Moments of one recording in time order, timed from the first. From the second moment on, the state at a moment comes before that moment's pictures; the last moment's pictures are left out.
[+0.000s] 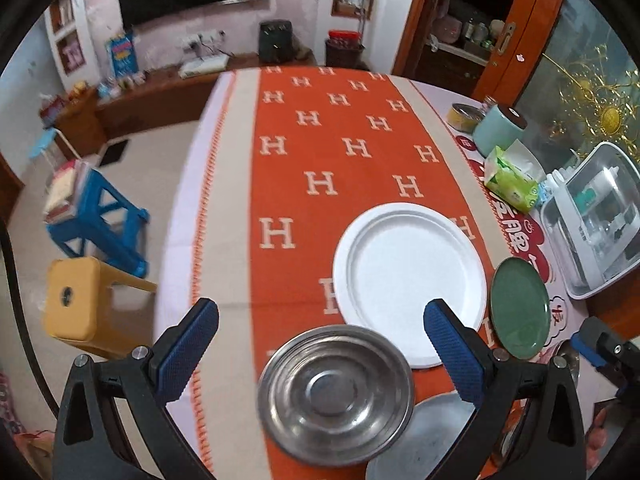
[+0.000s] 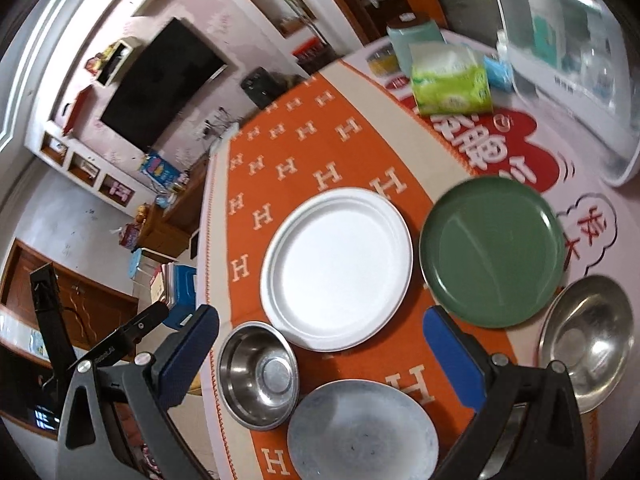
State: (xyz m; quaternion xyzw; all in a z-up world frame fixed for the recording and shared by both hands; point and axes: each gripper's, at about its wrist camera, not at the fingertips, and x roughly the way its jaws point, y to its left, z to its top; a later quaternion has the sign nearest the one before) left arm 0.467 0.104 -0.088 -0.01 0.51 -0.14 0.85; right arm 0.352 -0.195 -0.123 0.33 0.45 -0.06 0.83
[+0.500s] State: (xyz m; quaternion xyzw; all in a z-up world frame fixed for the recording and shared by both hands) left arm 0.515 0.083 -0.195 -0.06 0.55 -0.18 0.81; right arm 0.384 -0.192 -0.216 0.37 0.52 -0.08 0.77
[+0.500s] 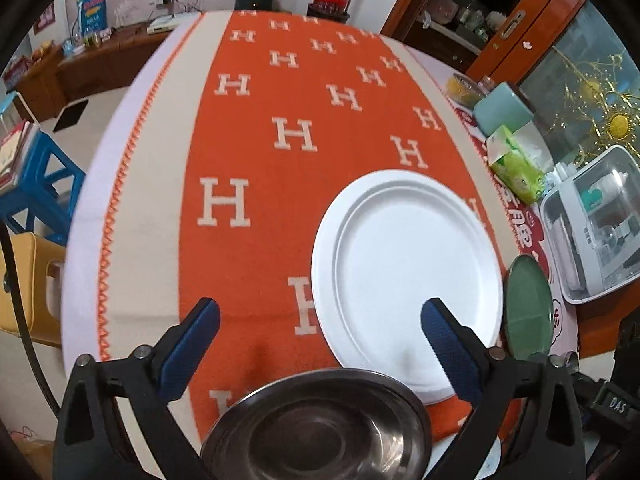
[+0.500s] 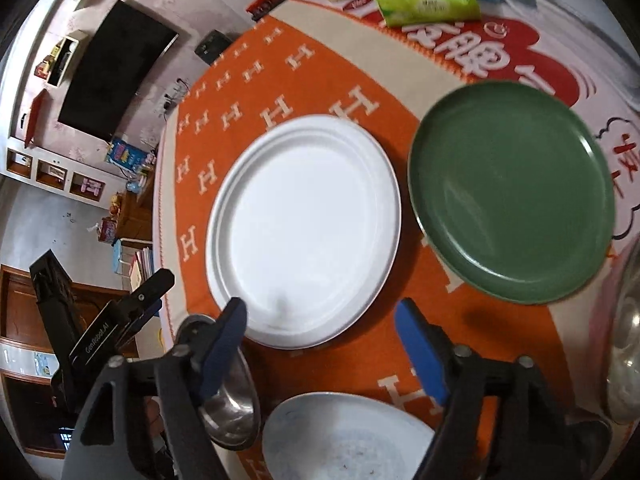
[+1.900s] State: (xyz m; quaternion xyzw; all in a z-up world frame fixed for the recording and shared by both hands) left arm 0.531 0.070 -0.243 -0.10 0.61 -0.18 0.77; right arm 0.394 -0.206 -0.266 0.35 0.53 -0.11 0.77
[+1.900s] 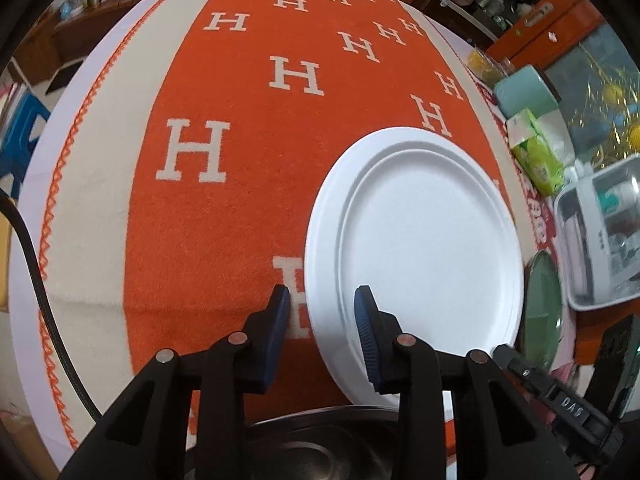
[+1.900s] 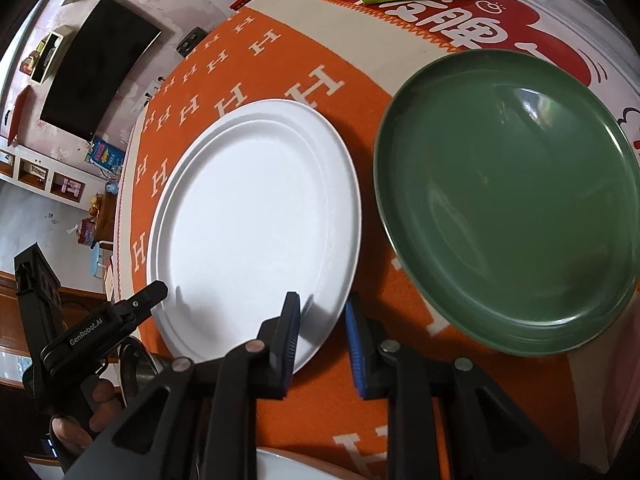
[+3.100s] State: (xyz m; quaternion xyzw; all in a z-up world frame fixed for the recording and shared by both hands) left arm 0.462 0.094 -0.109 -0.16 0.43 -0.26 0.85; right arm 0.356 -0.190 -0.139 0.25 0.38 -0.07 0.89
